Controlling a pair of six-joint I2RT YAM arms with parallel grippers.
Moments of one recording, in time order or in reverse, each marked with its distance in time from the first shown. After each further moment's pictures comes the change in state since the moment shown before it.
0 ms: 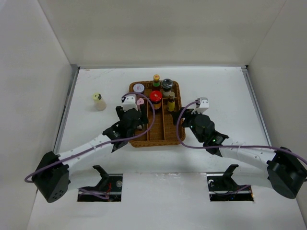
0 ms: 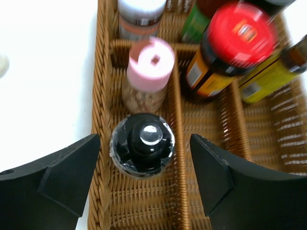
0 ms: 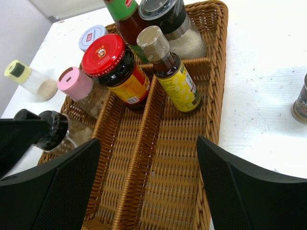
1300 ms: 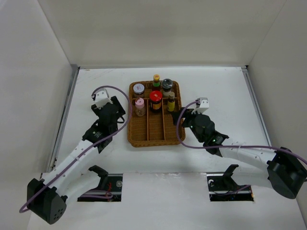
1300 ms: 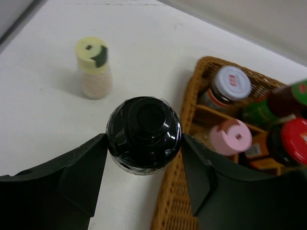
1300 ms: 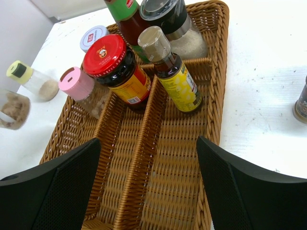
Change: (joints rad) left arm 0.275 -0.269 0.031 -0.174 -0.073 -0.030; right arm 0.000 -0.002 0.000 0.000 -0.002 0.004
